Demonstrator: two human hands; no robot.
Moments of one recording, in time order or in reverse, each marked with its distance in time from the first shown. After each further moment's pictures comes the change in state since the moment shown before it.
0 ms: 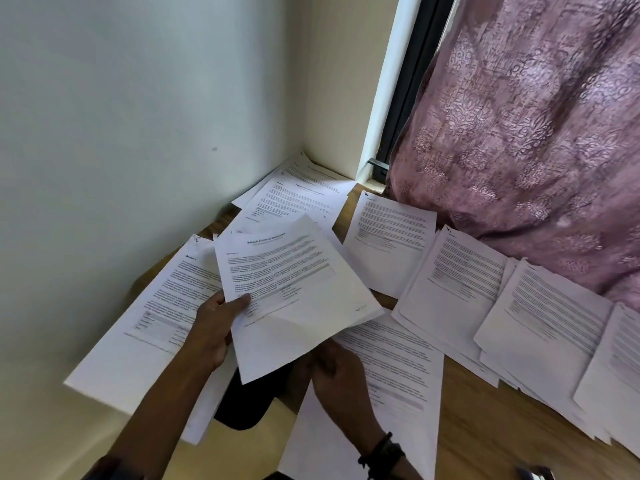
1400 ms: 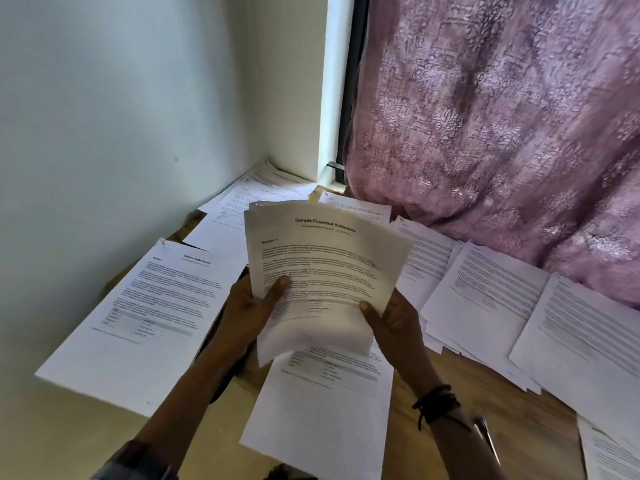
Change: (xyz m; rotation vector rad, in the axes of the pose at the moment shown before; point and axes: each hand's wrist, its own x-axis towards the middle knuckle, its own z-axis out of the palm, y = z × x) left_hand -0.095 -0.015 0.100 0.351 -0.317 0.509; right_hand -0.008 -0.002 -0.156 0.035 0.191 -0.090
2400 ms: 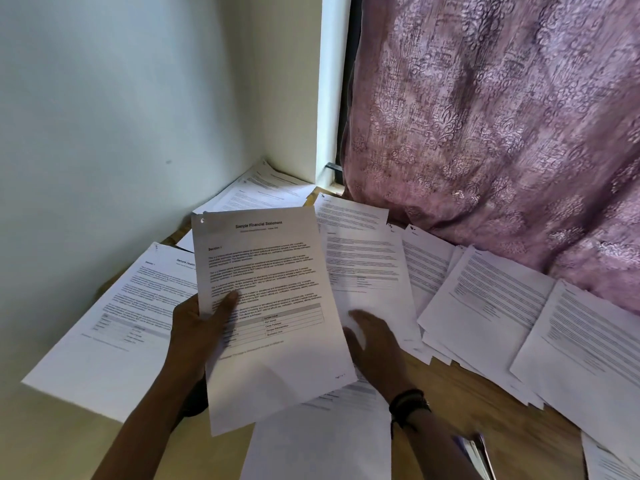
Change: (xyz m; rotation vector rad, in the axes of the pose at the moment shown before) left_hand -0.019 0.016 -0.014 -0.133 0.302 -0.121; right_hand 0.007 0.089 0.014 -0.663 -0.132 0.005
